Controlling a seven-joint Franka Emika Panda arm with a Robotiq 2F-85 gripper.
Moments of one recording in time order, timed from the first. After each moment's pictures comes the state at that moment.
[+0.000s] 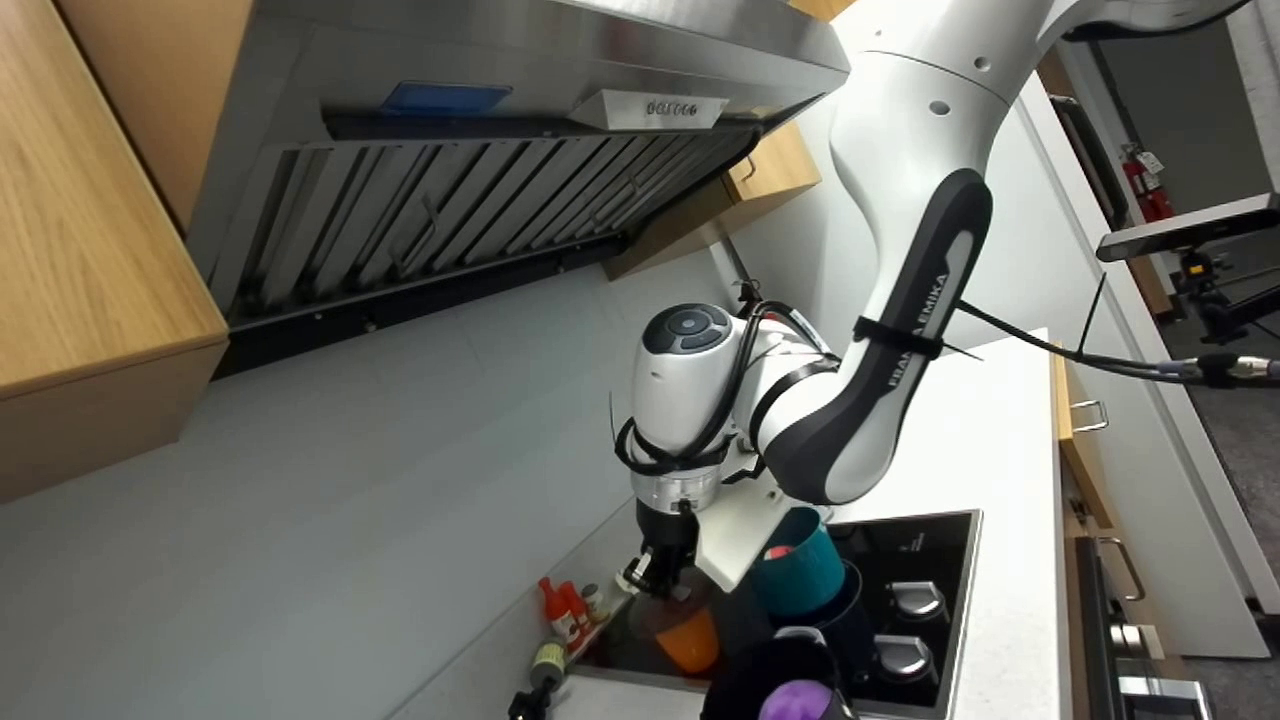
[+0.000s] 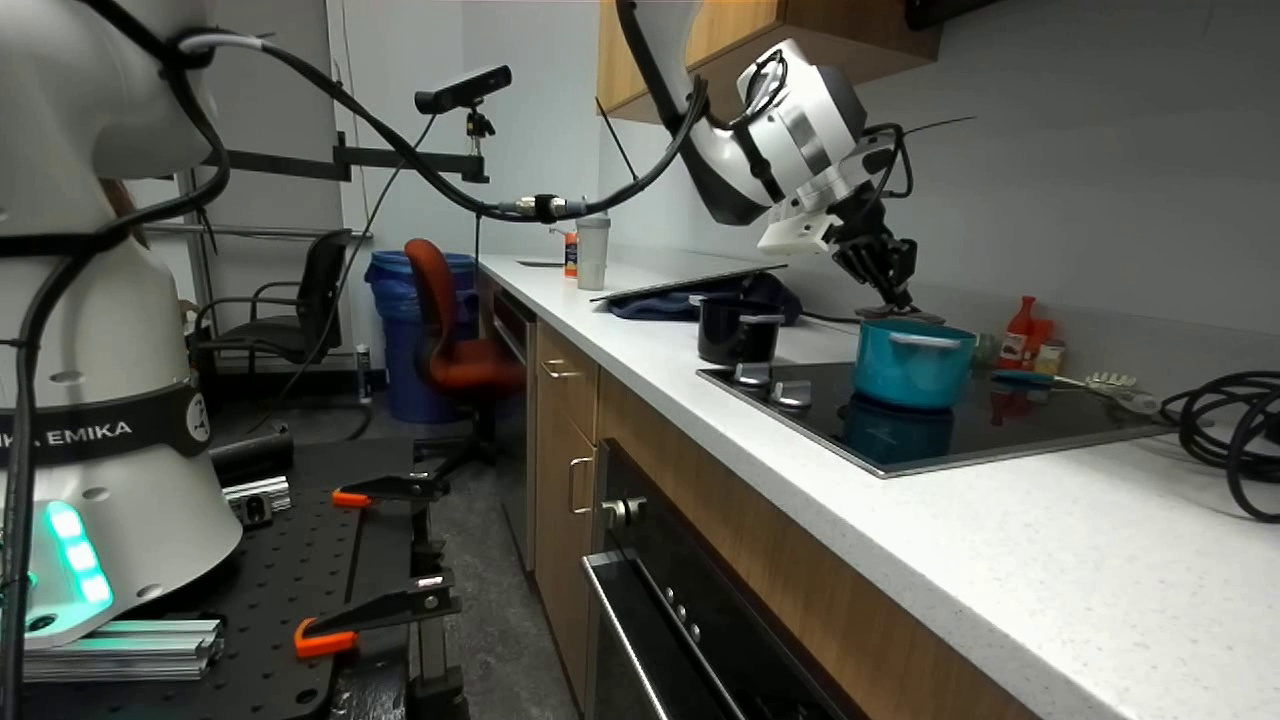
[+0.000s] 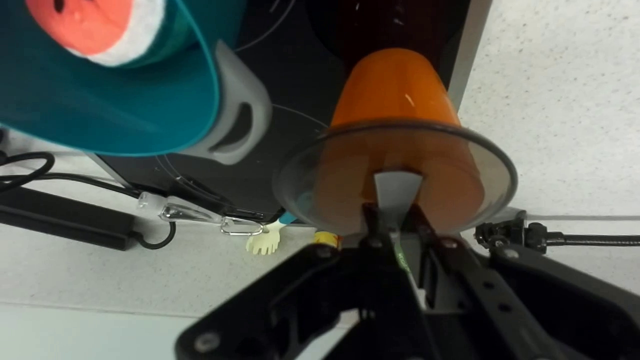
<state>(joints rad) -0.26 0.61 0.37 -1.66 -1.14 2.79 1.02</state>
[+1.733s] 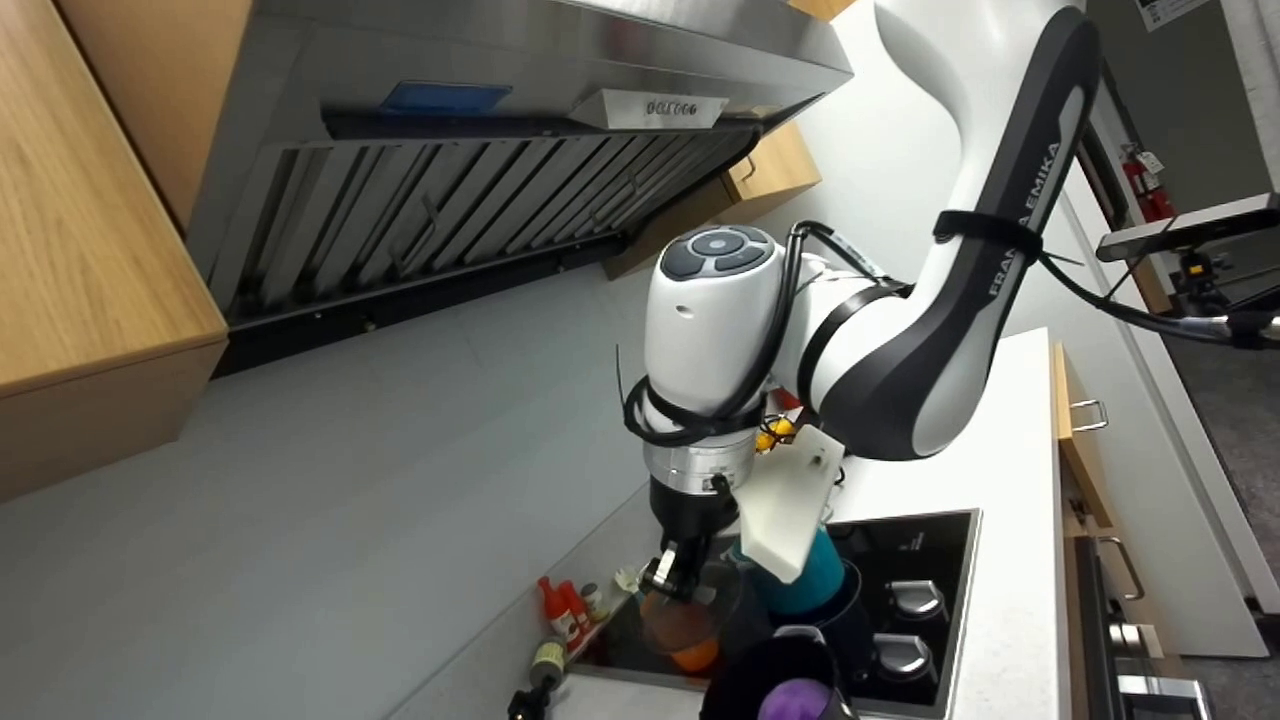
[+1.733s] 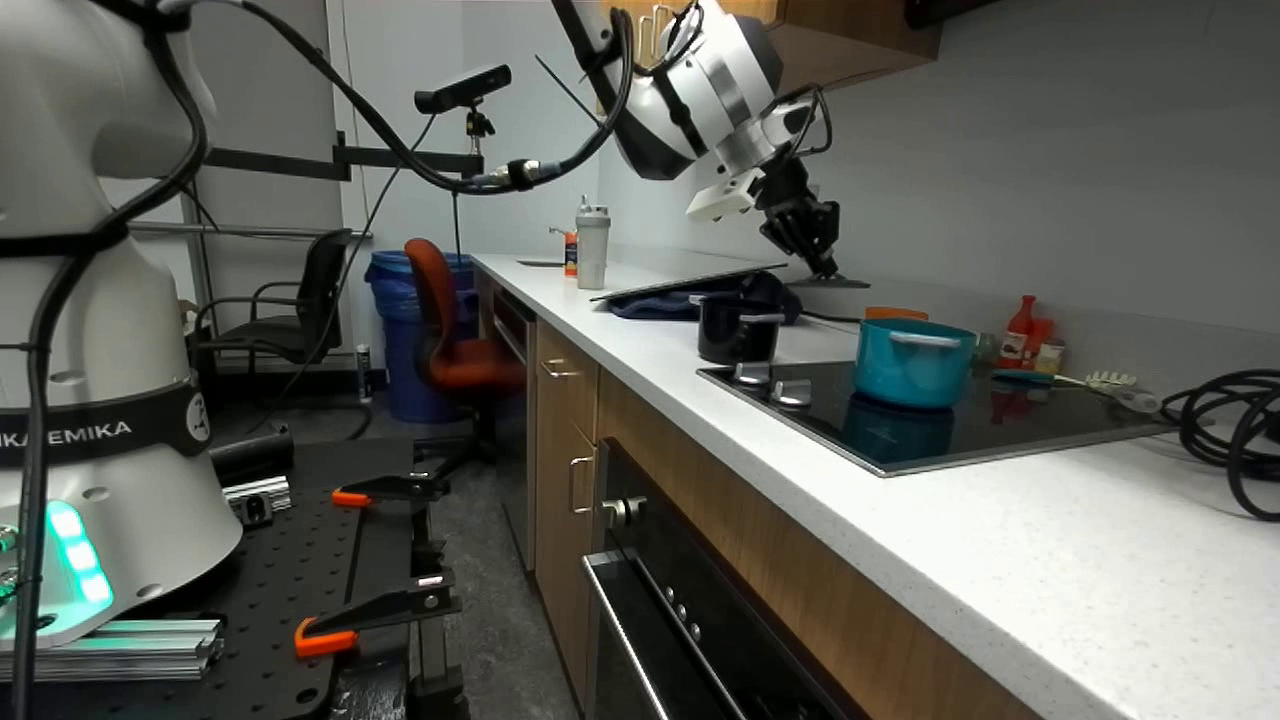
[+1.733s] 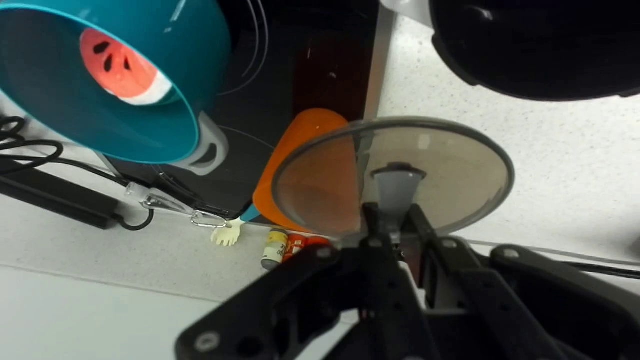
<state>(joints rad) -0.26 0.34 0.43 -1.97 -1.11 2.79 0.99</state>
